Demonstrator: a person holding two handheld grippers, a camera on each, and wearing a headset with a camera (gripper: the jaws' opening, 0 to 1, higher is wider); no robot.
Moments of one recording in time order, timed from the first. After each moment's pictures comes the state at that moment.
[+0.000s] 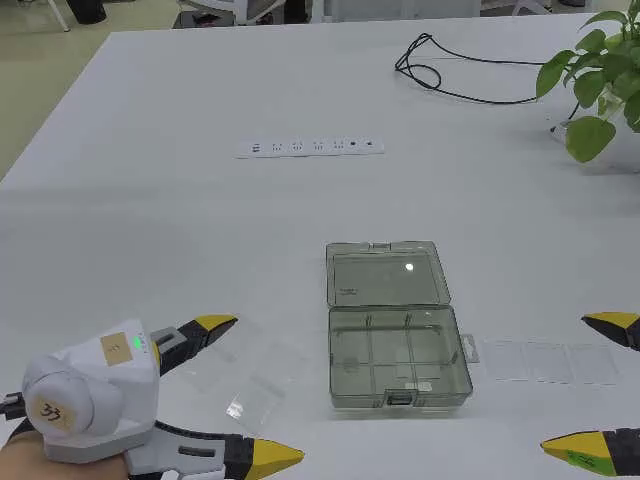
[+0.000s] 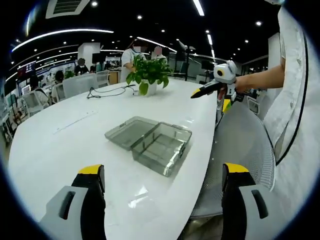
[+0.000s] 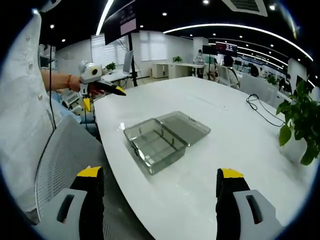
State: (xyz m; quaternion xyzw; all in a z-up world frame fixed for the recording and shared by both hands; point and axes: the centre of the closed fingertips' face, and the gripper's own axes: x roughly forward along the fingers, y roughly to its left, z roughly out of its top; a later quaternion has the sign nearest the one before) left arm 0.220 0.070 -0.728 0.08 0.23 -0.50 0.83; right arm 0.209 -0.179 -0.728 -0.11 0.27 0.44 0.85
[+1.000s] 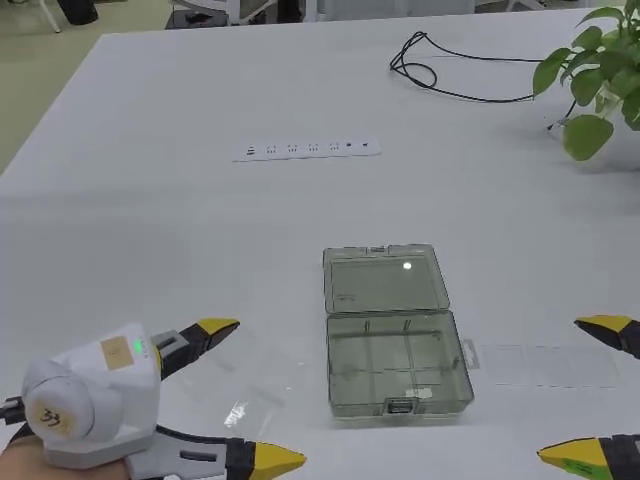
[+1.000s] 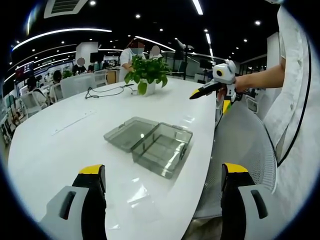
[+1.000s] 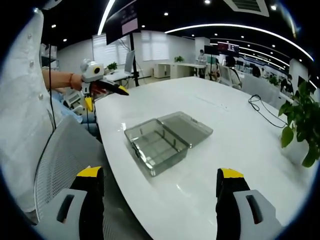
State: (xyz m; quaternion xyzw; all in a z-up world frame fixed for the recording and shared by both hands) left arm 0.219 0.070 -0.728 0.08 0.23 -0.50 0.83; right arm 0.209 -0.173 -0.727 -0.12 0.26 0.46 0.84
